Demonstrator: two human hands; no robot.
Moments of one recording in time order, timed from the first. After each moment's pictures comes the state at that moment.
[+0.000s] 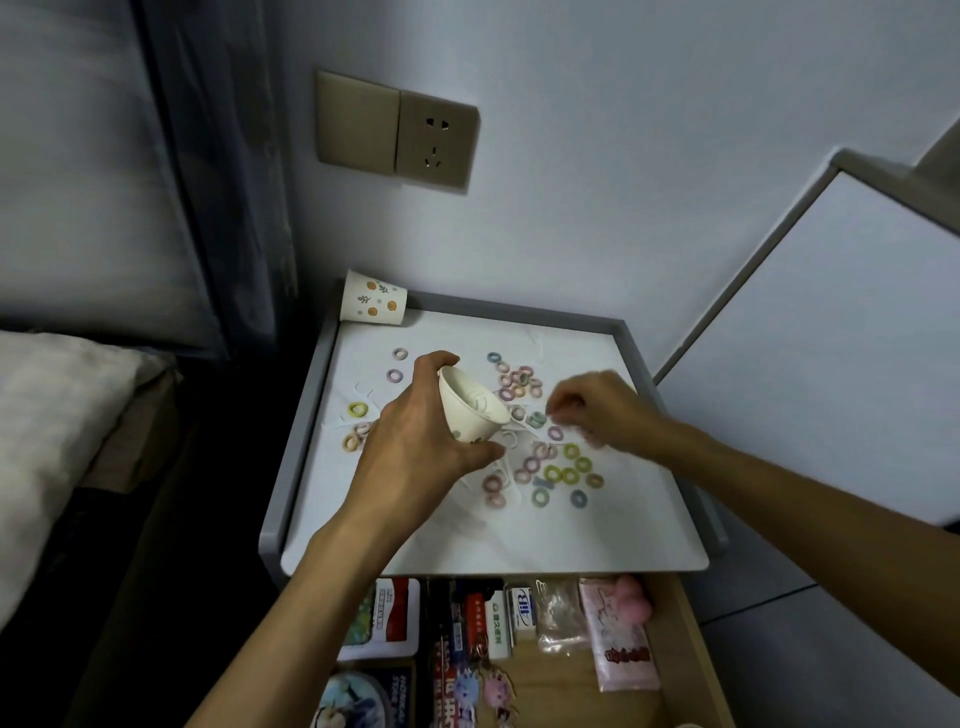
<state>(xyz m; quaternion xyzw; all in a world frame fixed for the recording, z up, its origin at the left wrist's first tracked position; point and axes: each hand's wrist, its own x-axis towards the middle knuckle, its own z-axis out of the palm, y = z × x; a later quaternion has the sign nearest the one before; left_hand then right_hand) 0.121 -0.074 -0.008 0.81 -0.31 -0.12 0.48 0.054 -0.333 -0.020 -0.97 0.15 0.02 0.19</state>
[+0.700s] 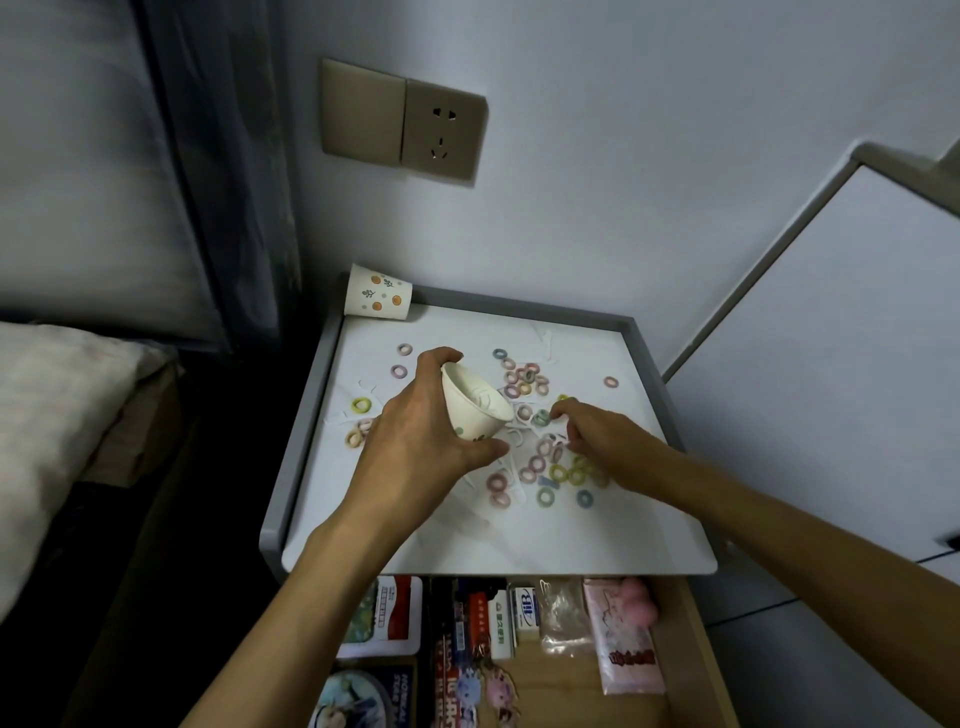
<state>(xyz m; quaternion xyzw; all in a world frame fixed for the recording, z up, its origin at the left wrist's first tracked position) 0.124 -0.077 -0.009 0.81 -0.31 -0.12 0.48 0.029 -0.339 -0.061 -0.98 0.11 0.08 0.13</state>
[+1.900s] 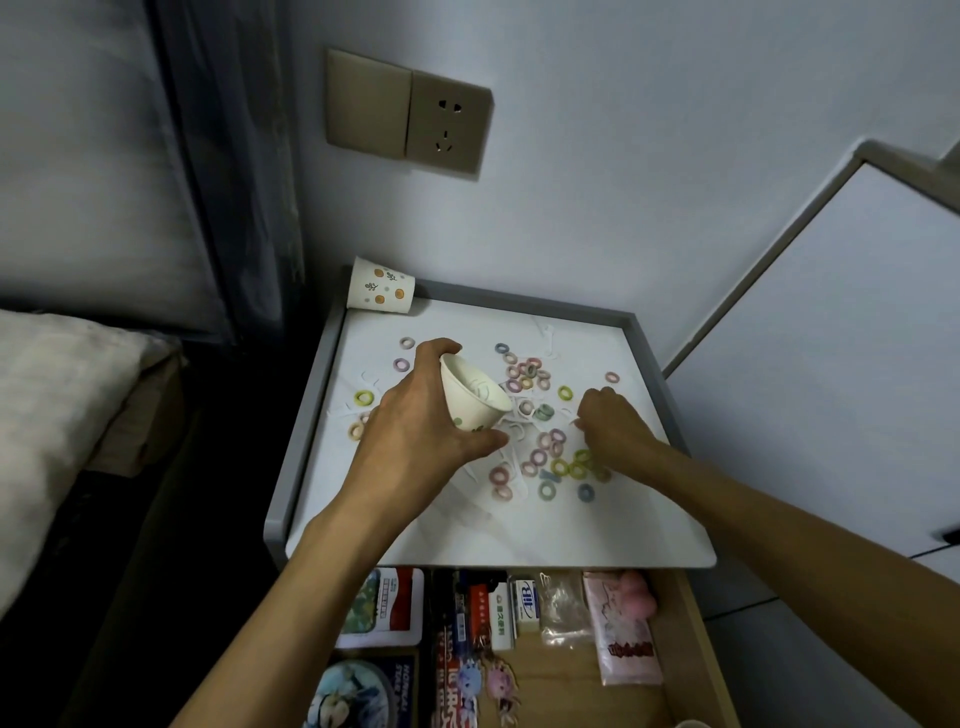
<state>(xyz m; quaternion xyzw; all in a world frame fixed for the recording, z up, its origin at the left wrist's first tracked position) 0.123 -0.071 -0.005 0.81 -0.30 -0.13 0.48 0.053 -0.348 -0.087 -0.95 0.29 0.08 -0.03</state>
